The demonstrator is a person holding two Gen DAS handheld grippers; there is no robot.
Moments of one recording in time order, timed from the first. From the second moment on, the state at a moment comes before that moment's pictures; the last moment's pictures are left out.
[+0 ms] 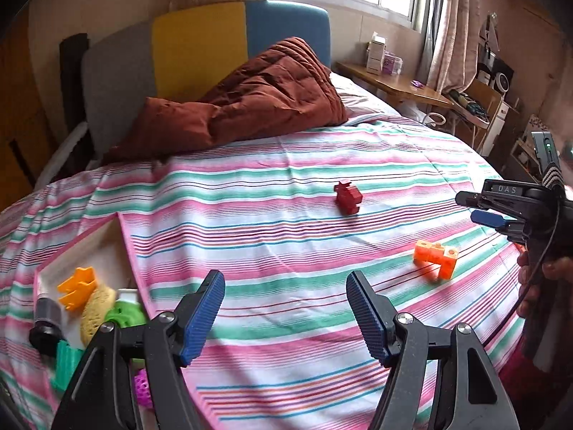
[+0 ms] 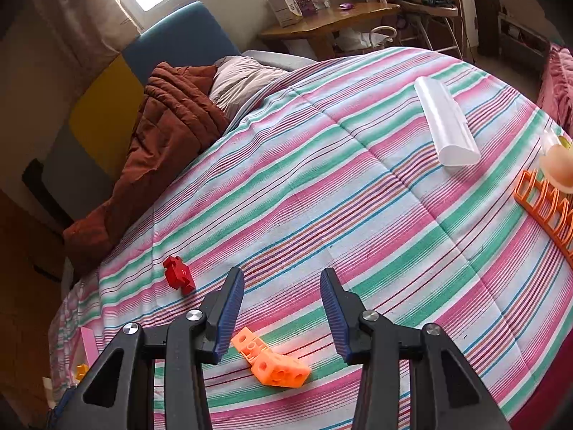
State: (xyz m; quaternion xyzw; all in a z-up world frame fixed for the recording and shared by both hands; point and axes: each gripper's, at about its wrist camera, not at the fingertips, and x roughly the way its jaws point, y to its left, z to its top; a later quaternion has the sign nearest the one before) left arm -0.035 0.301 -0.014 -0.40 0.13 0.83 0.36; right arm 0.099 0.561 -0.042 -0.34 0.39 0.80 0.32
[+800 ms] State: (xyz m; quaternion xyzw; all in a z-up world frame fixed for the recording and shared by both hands) left arm -0.119 0.475 -0.096 -0.49 0.13 0.78 0.37; right arm 0.086 0.559 -0.049 -0.35 0.41 0.80 0.26
